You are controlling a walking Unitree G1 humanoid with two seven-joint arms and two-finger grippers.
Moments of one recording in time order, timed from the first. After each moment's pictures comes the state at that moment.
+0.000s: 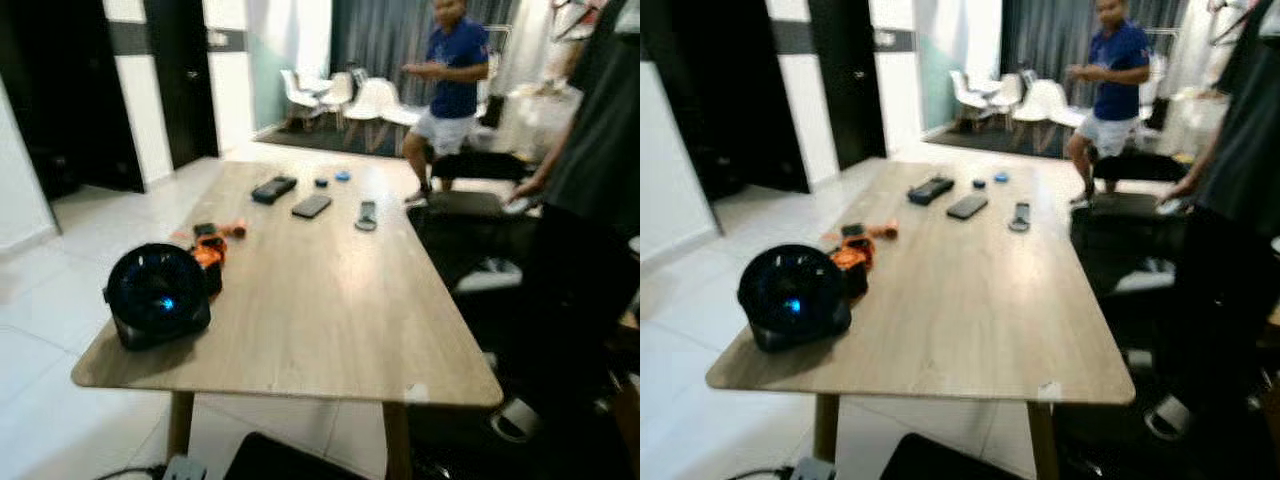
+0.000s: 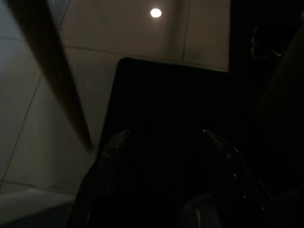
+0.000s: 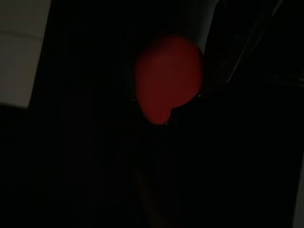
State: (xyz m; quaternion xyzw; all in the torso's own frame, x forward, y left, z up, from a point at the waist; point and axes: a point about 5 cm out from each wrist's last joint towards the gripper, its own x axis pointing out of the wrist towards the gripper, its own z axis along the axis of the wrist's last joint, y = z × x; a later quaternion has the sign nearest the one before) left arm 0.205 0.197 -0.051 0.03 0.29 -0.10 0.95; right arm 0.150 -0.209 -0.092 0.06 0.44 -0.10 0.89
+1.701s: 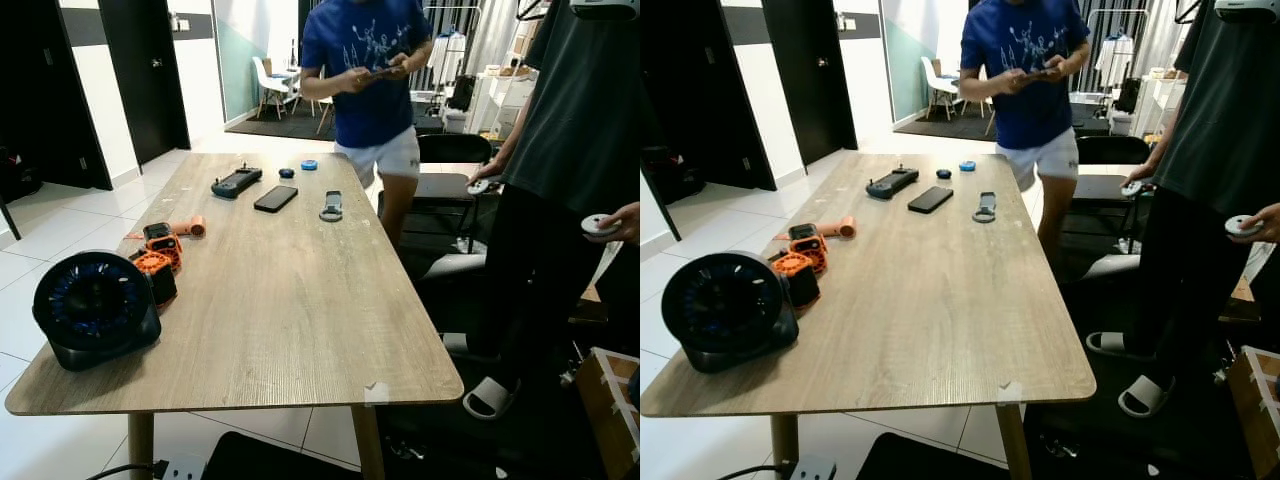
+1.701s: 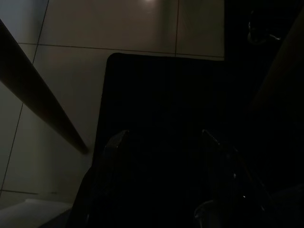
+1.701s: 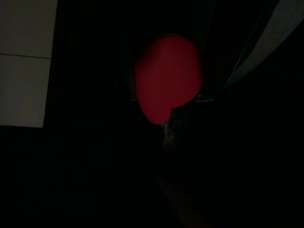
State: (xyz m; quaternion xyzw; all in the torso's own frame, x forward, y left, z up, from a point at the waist) left arm 0.215 0.199 -0.050 0.04 0.30 -0.08 0.95; right arm 0.146 -0.211 -0.093 0.07 0.45 -0.11 0.89
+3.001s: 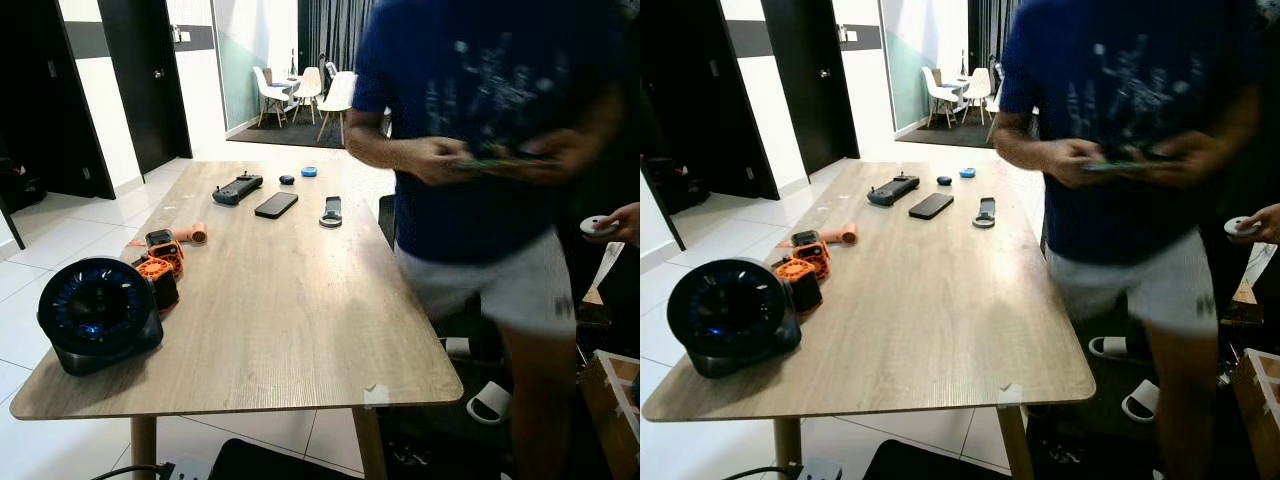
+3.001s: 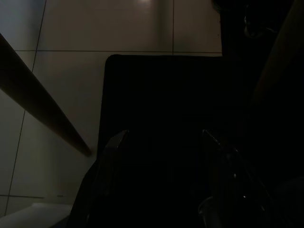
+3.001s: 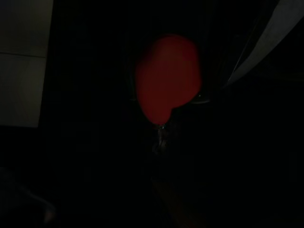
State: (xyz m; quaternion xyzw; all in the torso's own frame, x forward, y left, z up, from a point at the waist) left arm 0.212 0.195 -0.052 0.06 0.31 -0.10 0.94; right arm 0.142 -0.209 -0.095 0.06 0.45 -0.10 0.88
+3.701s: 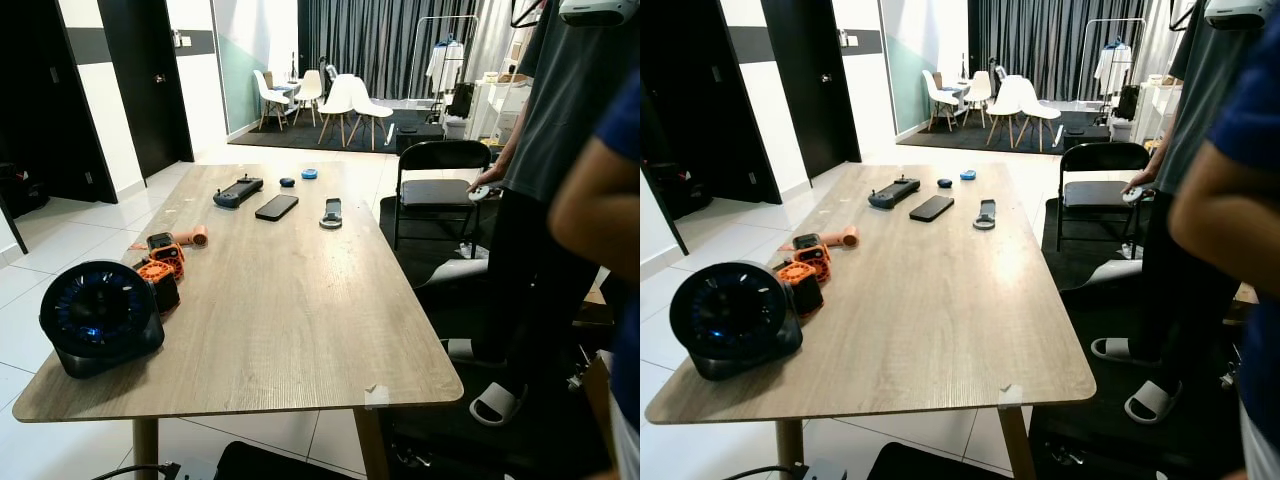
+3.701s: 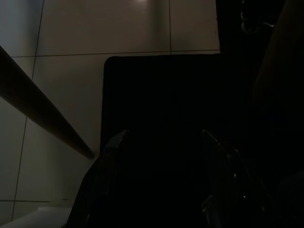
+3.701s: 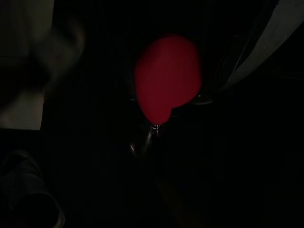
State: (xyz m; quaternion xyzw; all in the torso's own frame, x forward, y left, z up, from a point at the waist) left arm 0.213 0.192 -0.052 0.07 0.31 -0.12 0.94; right arm 0.139 -0.210 -0.096 0.06 0.46 -0.11 0.88
